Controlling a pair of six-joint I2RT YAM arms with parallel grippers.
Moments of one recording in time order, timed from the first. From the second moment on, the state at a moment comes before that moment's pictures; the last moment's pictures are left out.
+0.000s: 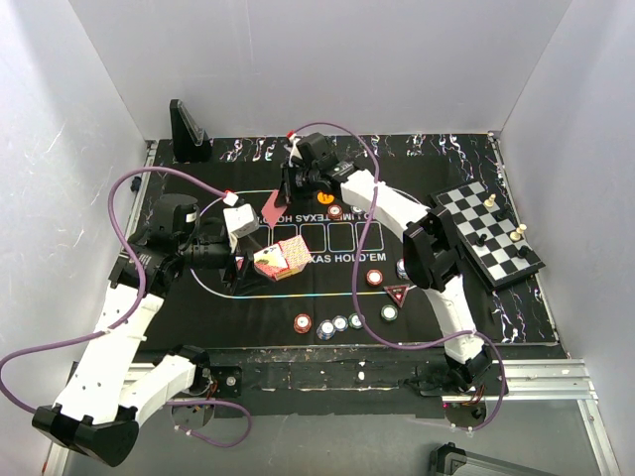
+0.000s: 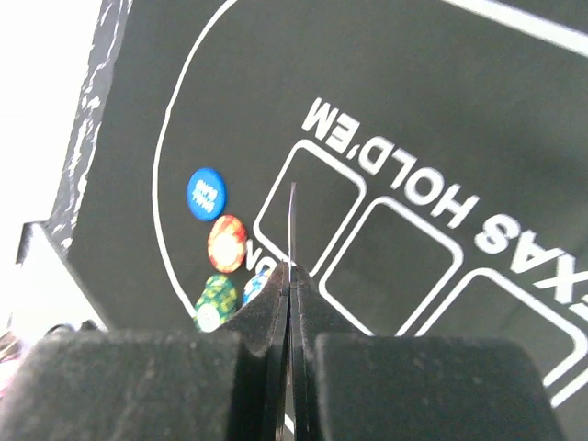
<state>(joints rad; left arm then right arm) -0.32 0.92 1.14 -0.92 0.90 0.42 0.71 2.23 2.04 -0.48 -0.33 0.47</state>
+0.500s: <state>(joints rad) -0.32 0.92 1.14 -0.92 0.90 0.42 0.76 2.52 2.09 -0.19 -0.68 0.88</state>
